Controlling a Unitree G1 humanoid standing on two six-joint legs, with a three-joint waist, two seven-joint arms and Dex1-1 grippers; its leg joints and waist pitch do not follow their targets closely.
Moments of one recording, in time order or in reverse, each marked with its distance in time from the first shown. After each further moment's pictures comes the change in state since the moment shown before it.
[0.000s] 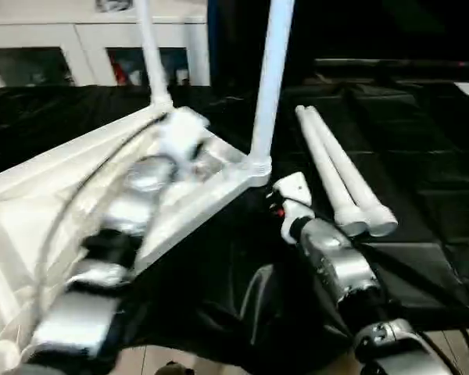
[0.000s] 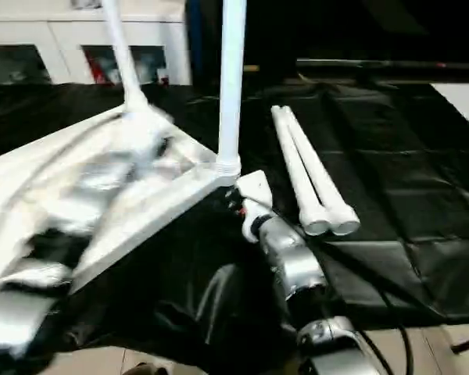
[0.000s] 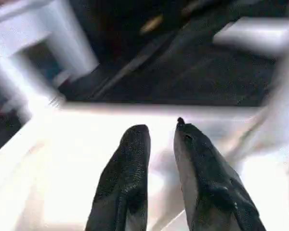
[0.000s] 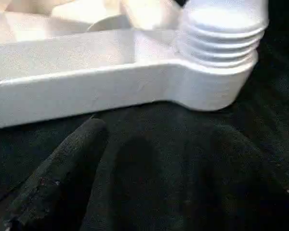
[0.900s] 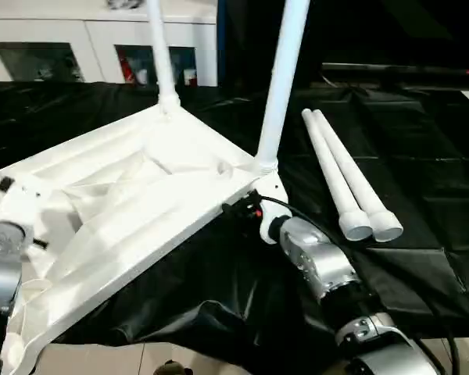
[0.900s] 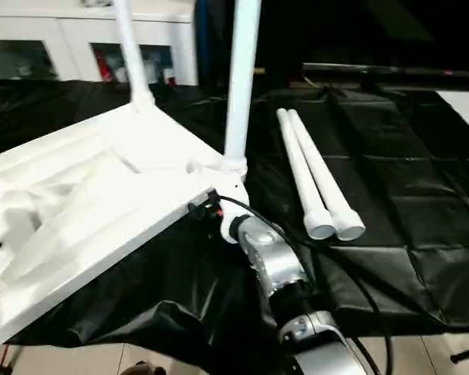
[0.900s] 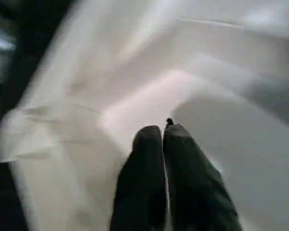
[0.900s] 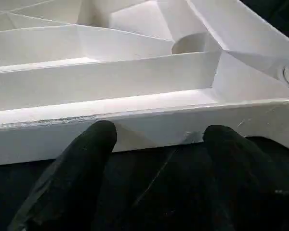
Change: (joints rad) left arm 0.492 0.415 0.137 -0.418 0.120 0.497 -0.070; right arm -0.059 0.074 0.039 0.048 0.003 0.042 0.008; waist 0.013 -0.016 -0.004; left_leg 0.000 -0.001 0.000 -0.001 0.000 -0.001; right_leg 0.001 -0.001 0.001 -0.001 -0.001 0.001
